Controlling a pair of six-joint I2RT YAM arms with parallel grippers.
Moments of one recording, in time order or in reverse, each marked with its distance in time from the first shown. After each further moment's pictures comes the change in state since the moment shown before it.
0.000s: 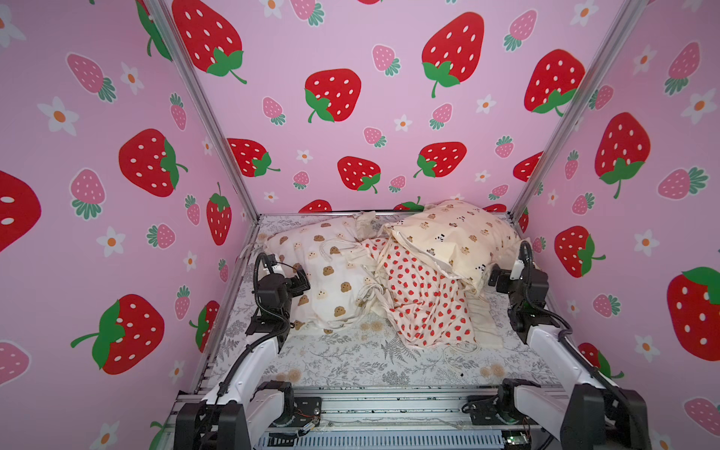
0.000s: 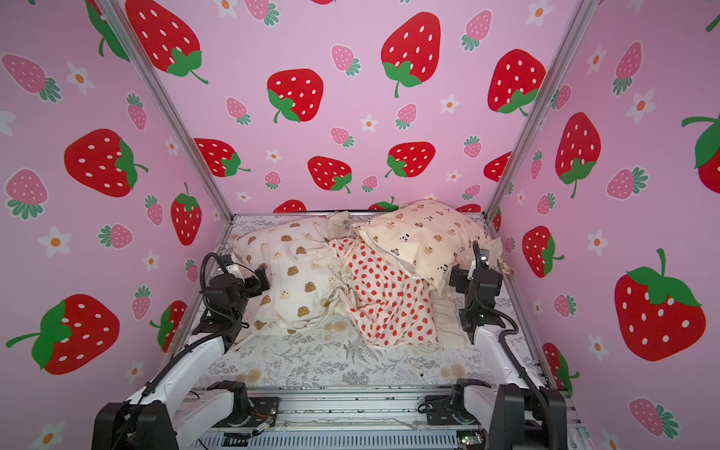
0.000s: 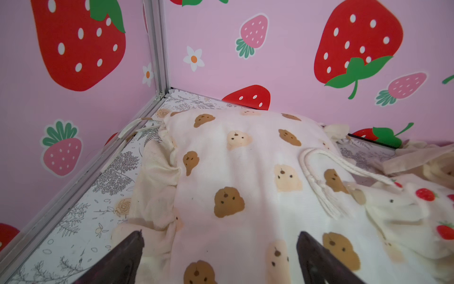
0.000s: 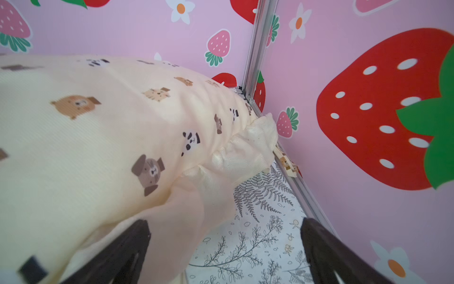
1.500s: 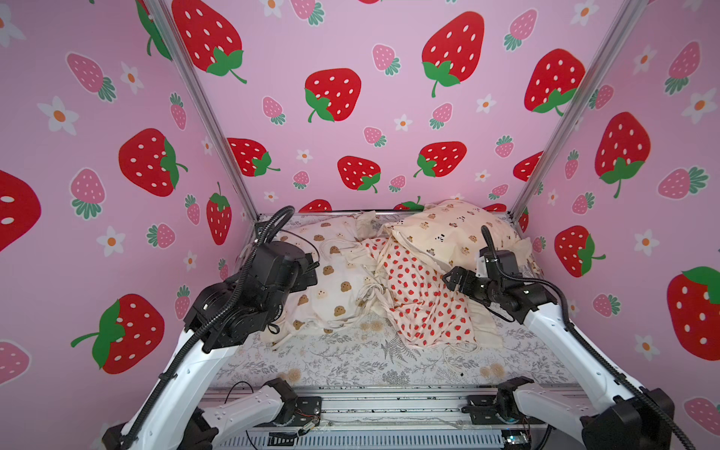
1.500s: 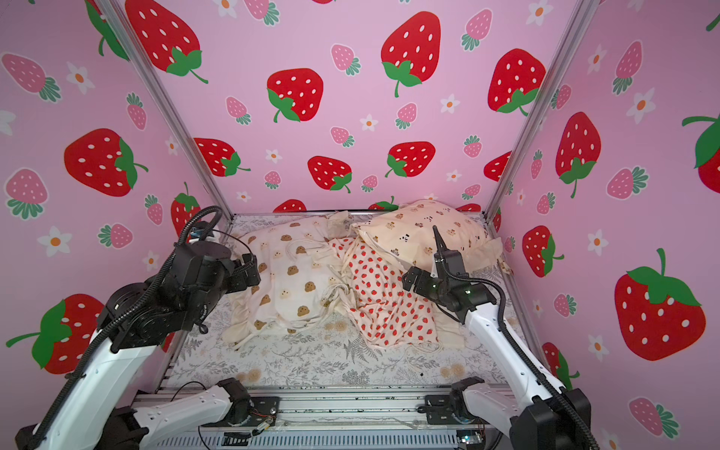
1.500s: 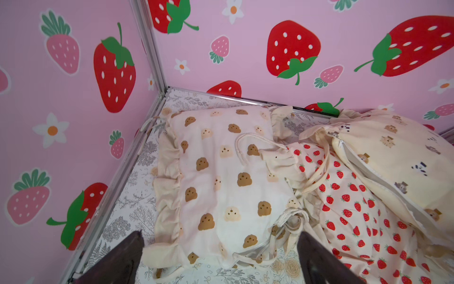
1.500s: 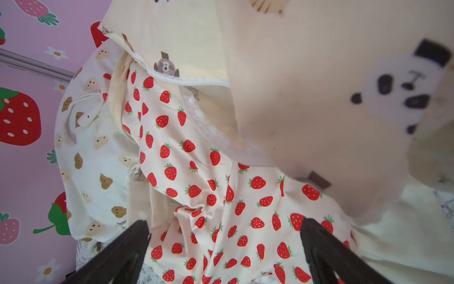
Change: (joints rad) left arm -0.726 0.158 1.209 -1.470 -0.537 -0.301; right arm 0.386 0.110 0.373 -0.742 -0.364 0.626
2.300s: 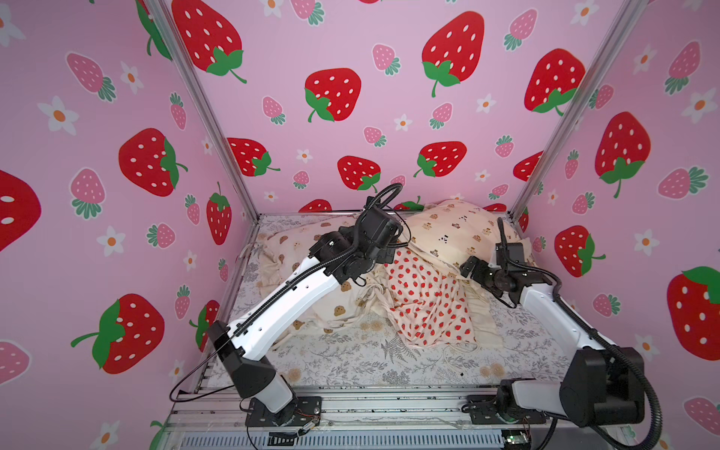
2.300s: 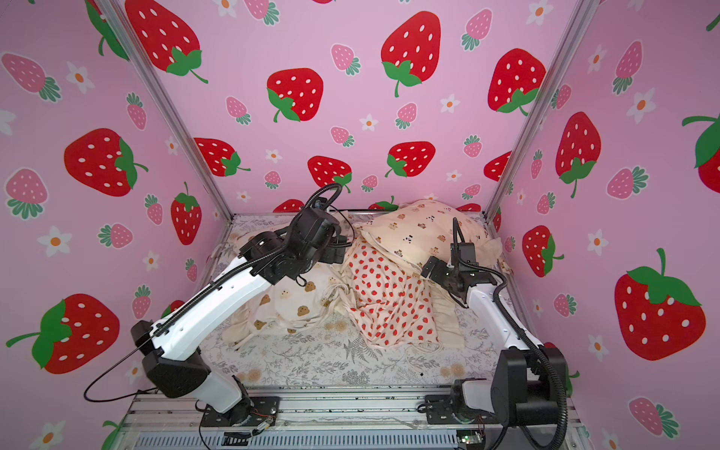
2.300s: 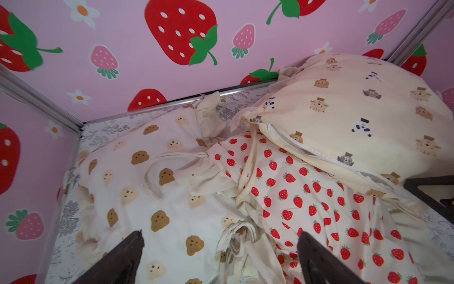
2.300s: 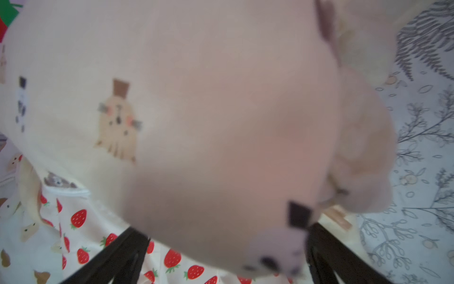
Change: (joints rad) left arm -0.046 0.520 0.142 0.355 0.238 0.194; right arm -0.269 0.195 0.014 0.127 0.039 -0.074
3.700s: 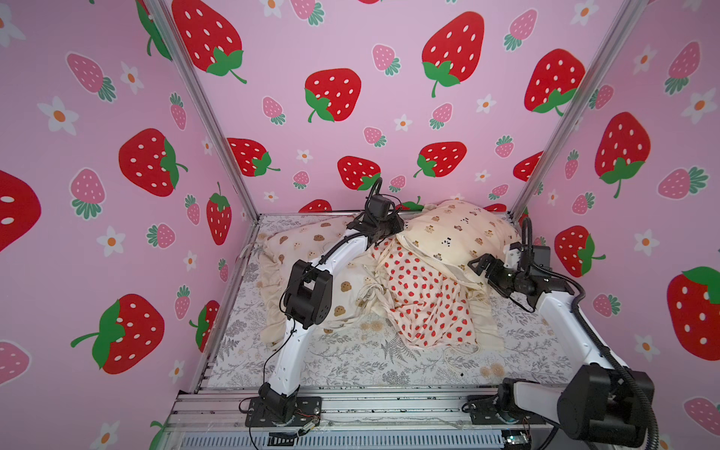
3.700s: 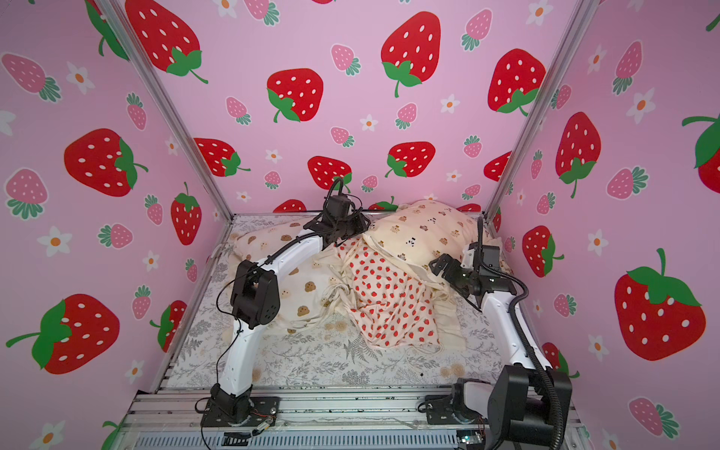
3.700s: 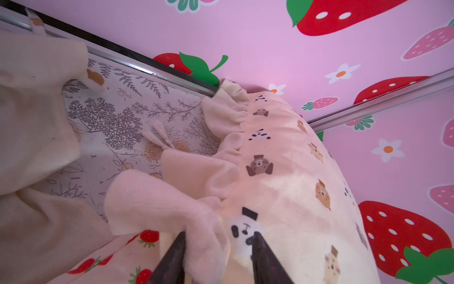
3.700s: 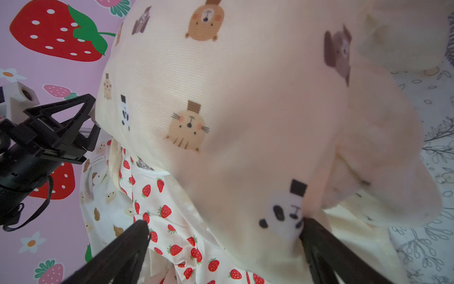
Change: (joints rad) left arm 0.273 0.642 0.198 0.668 0.649 -0.353; right arm -0.132 -0.074 -0.014 -0.015 -0.323 -0.001
